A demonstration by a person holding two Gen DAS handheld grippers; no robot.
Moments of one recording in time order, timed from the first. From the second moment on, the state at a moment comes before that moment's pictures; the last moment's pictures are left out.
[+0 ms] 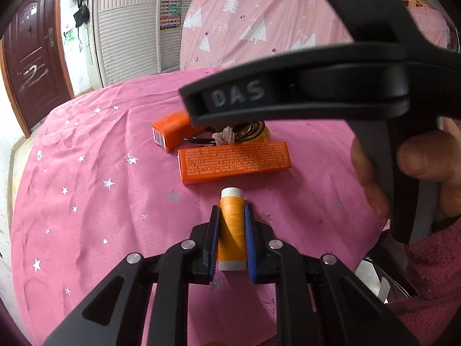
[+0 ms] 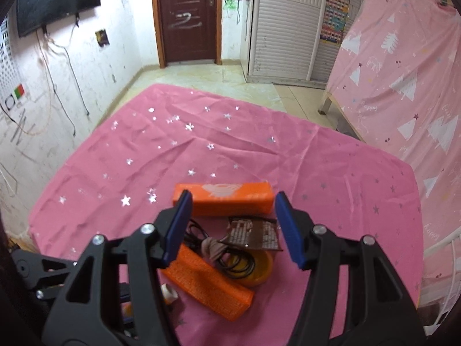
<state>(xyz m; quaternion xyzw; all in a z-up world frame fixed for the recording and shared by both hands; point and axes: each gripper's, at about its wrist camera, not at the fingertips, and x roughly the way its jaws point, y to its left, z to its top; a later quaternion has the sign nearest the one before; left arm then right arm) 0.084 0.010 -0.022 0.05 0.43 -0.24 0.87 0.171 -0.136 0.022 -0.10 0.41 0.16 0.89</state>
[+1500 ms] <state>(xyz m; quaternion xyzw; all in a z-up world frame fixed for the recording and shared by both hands) 0.089 0.013 -0.023 0.04 0.43 -0.24 0.87 0.196 -0.118 0.004 -0.12 0.44 0.19 0.87</state>
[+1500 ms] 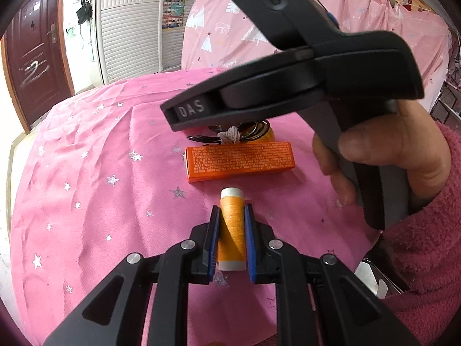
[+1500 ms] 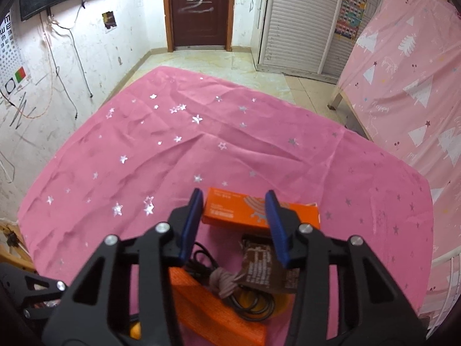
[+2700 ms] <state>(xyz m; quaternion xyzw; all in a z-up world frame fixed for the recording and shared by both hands) 0.089 0.004 -0.023 0.05 0.43 -0.23 0.87 0.222 -0.149 -0.009 -0.06 0.44 0.18 0.88</state>
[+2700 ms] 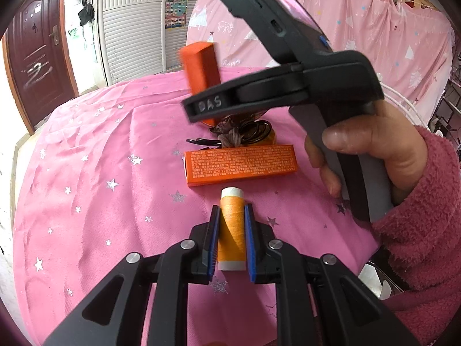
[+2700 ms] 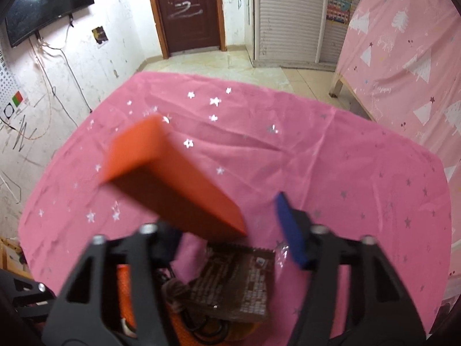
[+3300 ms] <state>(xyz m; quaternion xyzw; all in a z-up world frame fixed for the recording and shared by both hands) 0.102 -0.011 -0.008 0.04 0.45 -0.19 0.87 0.202 -0.211 0.022 -0.02 0.39 0.16 0.91</state>
